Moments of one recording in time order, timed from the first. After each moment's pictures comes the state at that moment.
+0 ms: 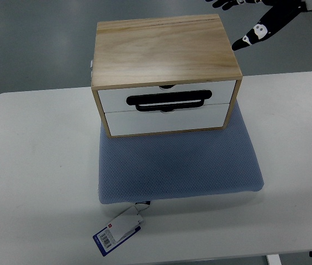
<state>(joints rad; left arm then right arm) -0.03 0.00 -0.08 -0.16 0.01 -0.02 0.09 1.23 -0.88 0.67 1.44 -0.78 0.61 -0.14</state>
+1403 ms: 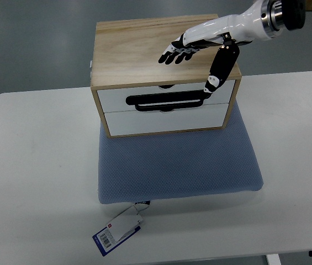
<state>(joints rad) -0.03 0.00 -0.08 -0.16 0.01 -0.02 0.09 1.89 -0.70 -0.28 1.49 -0.61 0.43 -0.06</state>
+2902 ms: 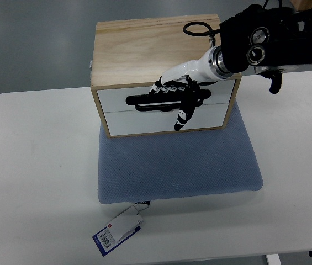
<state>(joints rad) -0.03 0.00 -0.08 -0.16 0.01 -0.02 0.09 1.95 -0.40 -0.56 1.45 -0.30 0.22 -0.18</state>
